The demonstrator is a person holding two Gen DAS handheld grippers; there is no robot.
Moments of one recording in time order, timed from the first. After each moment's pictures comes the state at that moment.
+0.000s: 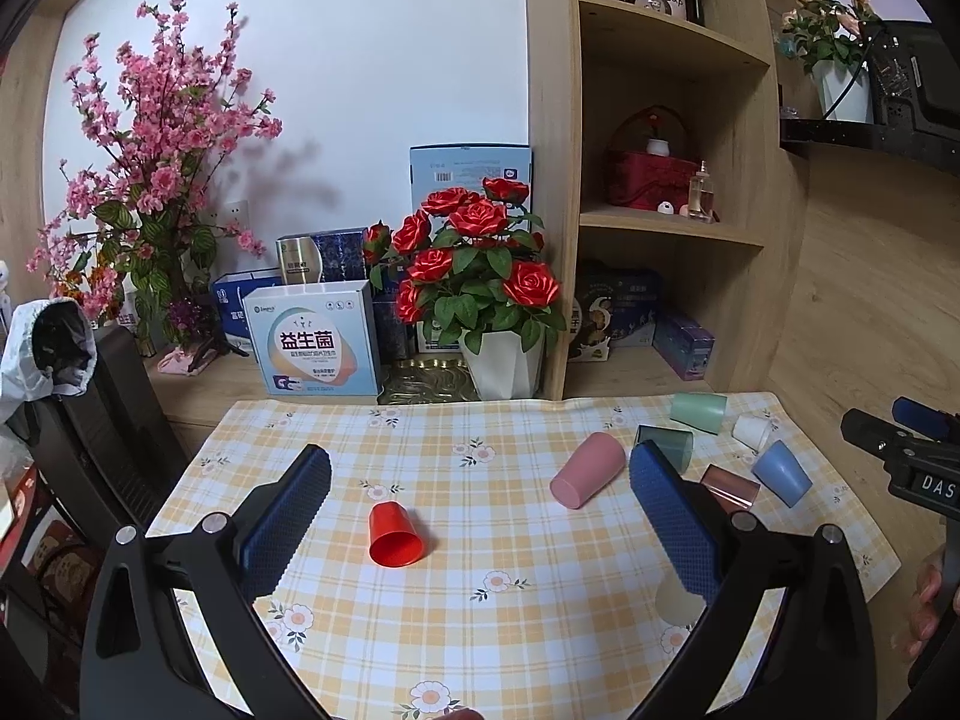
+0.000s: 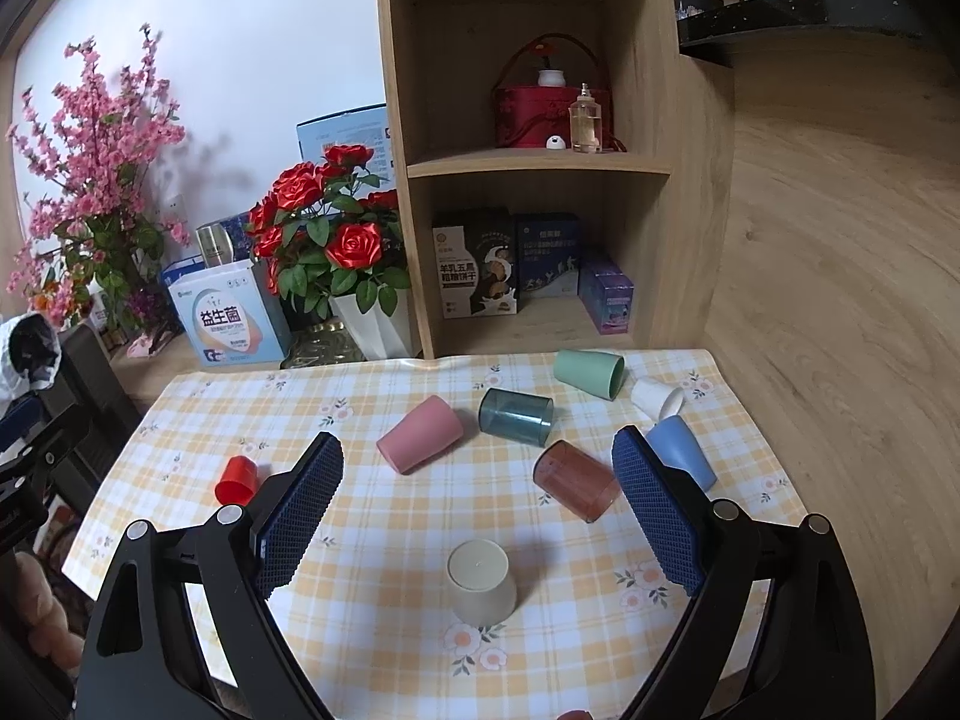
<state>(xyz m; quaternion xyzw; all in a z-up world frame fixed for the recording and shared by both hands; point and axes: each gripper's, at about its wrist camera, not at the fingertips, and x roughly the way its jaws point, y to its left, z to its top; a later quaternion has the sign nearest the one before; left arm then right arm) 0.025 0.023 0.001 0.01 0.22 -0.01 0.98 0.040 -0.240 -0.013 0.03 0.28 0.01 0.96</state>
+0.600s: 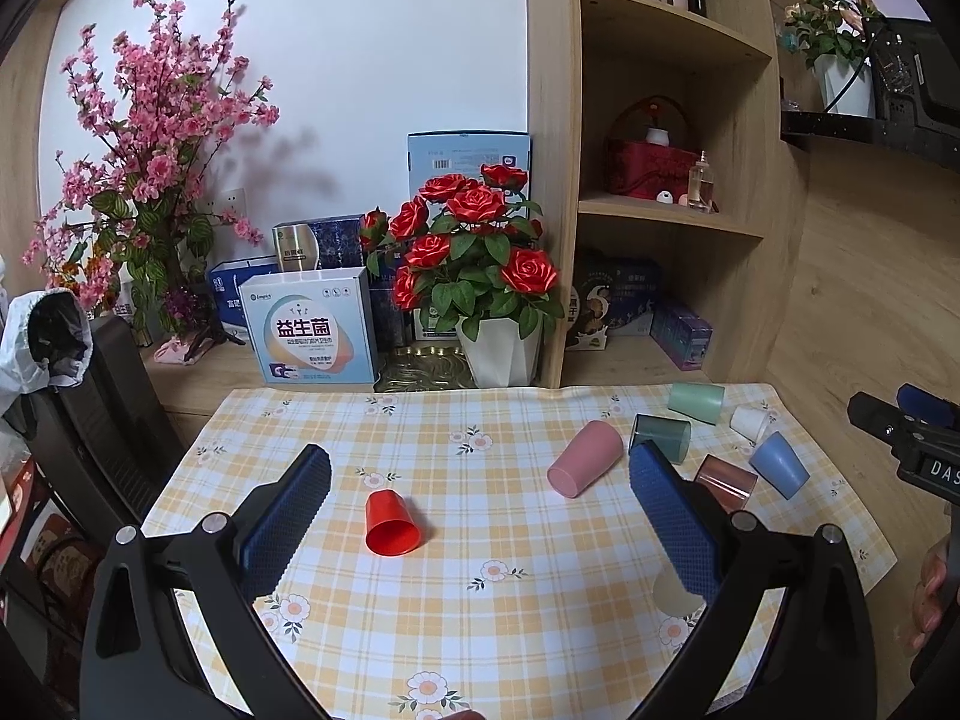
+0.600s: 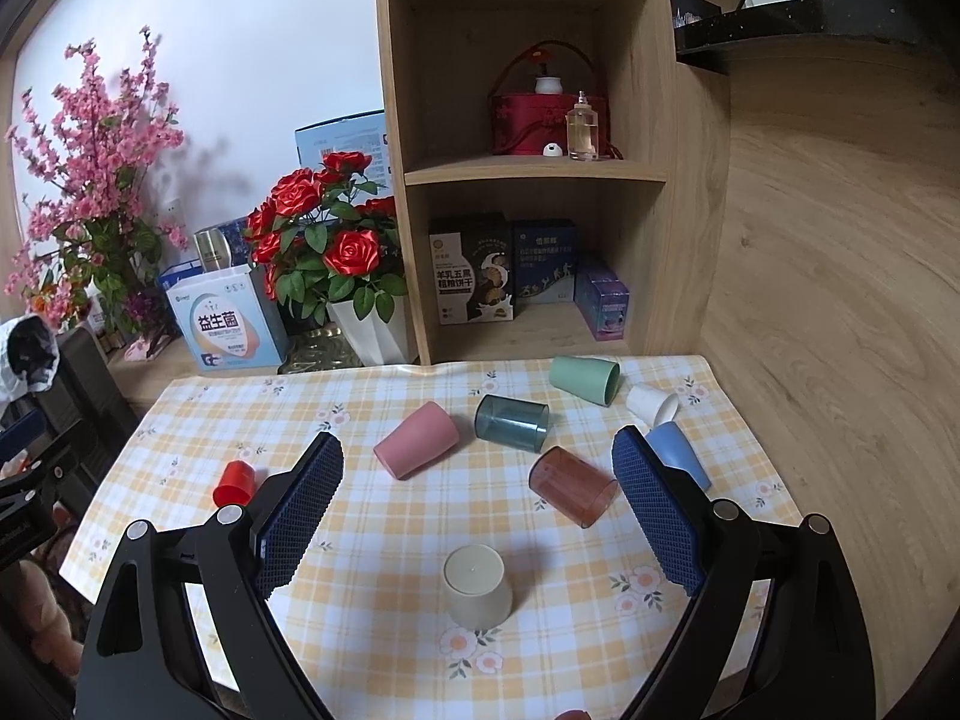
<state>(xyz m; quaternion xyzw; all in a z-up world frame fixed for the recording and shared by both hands) 0.028 0.024 -0.005 0.01 0.24 -0.01 0.97 0.039 -0.240 -0.010 0.03 0.28 0.01 0.96</state>
